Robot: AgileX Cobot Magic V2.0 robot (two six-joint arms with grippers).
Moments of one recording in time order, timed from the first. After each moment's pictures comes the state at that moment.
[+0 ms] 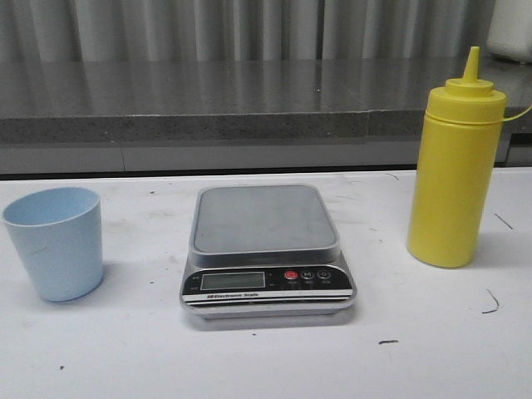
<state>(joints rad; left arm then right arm) 0.03 0.00 0.00 -0.09 0.10 -0.08 0.02 -0.01 0.03 0.03 0.21 -0.04</state>
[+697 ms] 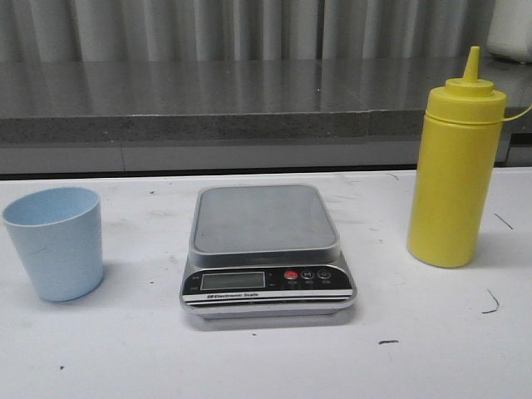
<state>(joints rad) 0.03 0.00 0.00 -0.09 0.04 -0.08 0.02 -0.01 0.03 0.03 0.18 -0.04</state>
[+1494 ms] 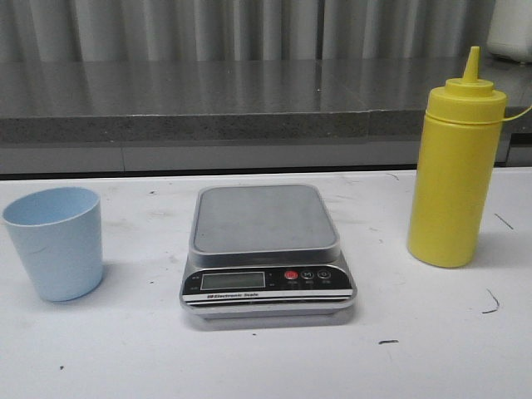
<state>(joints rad) 0.03 0.37 -0.44 0.03 0.11 -0.08 0.02 0.23 -0.48 0.03 0.49 -0.04</state>
